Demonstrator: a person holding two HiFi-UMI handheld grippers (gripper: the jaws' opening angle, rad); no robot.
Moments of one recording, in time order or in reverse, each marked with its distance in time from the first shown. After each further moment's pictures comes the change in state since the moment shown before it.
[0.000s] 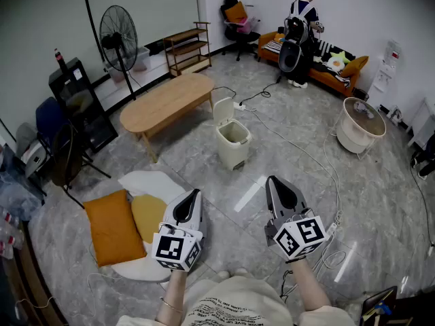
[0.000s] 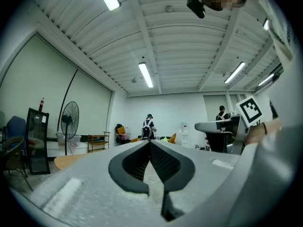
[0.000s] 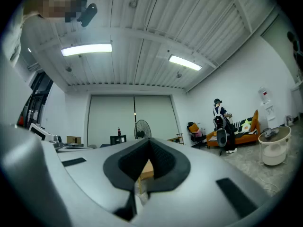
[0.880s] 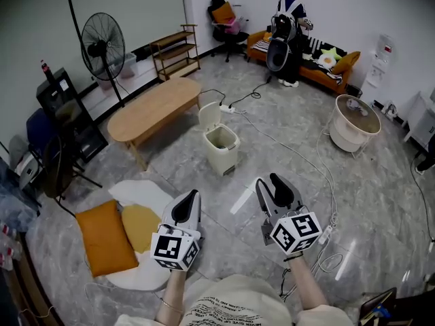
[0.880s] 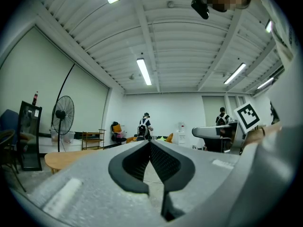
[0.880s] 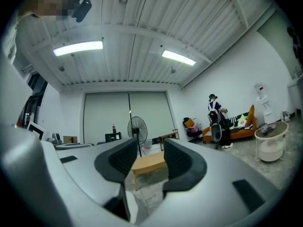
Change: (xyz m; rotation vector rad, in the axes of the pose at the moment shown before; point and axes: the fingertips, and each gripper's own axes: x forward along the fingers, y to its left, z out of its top) left arm 0.075 -0.029 -0.016 -0.033 0.012 -0.032; right arm 0.020 -0.083 -0.018 0.036 0.050 -0.031
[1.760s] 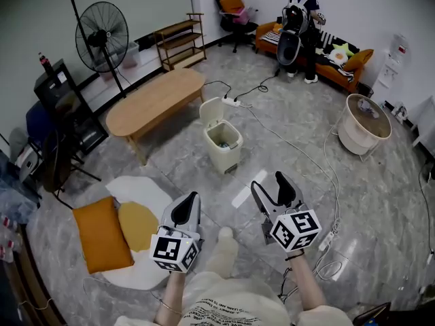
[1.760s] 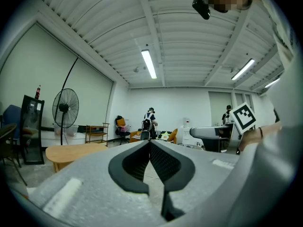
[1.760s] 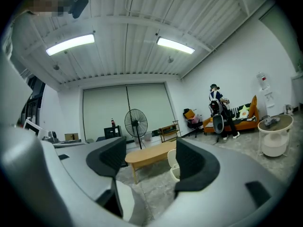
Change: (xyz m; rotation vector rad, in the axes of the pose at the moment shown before) left arm 0.065 0.016 -0.038 -0.031 0.065 0.051; right arm 0.065 -0.063 -0.036 0.032 0.101 0.028
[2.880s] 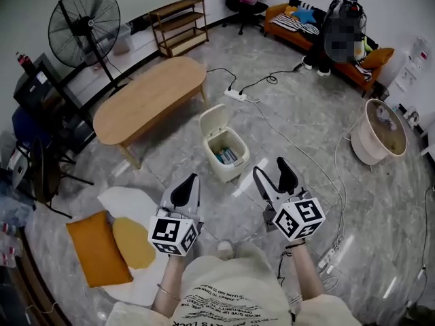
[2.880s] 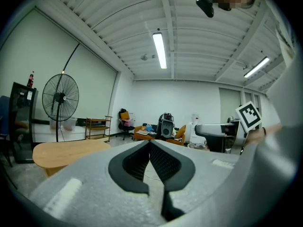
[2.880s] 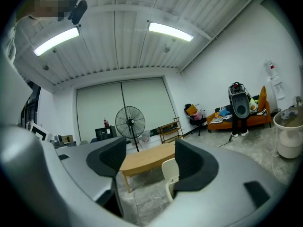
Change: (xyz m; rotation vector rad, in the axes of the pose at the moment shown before) left arm 0.244 0.138 -0.020 -0.046 0.074 0.030; right arm 0.243 -0.121 0.007 0.042 0.032 0.028
